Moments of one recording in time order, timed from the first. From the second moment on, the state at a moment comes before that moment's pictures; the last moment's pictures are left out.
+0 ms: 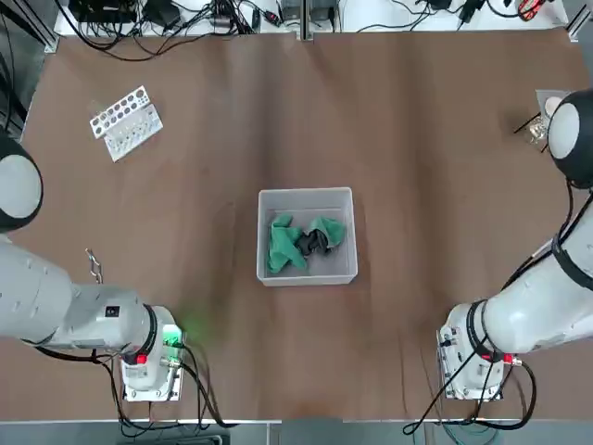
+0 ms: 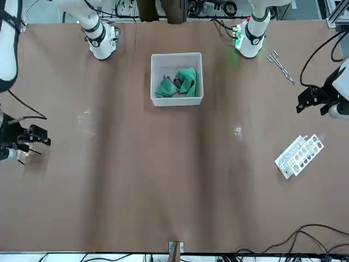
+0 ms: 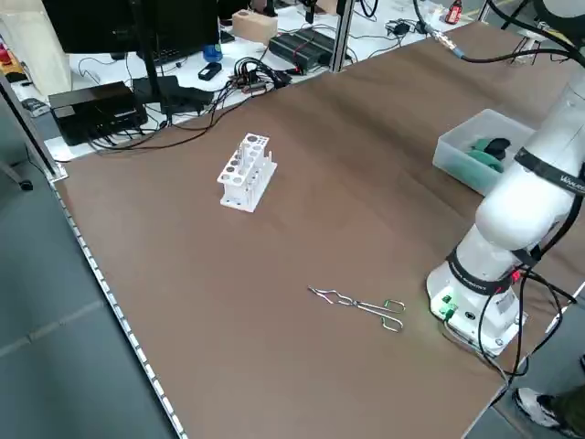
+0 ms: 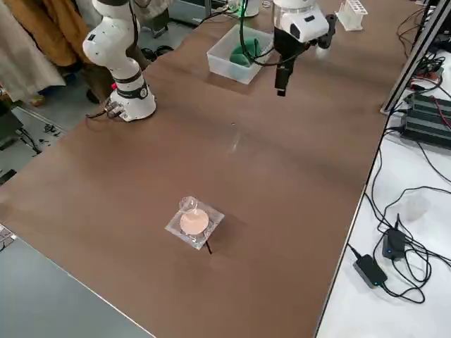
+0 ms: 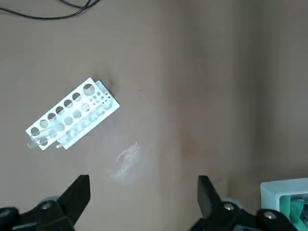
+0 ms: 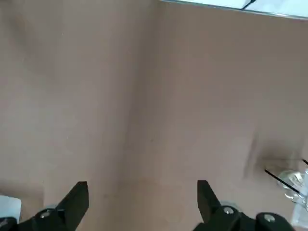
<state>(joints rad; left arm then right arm) -0.01 0.03 -0.01 -1.59 -0.04 1.68 0.06 0.18 0.31 -0.31 -1.34 0.18 1.66 -0.30</state>
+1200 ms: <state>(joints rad) -0.01 0.03 -0.06 -1.59 0.02 1.64 0.00 -0.11 0.20 0.06 -1.35 0.02 1.57 -0.21</state>
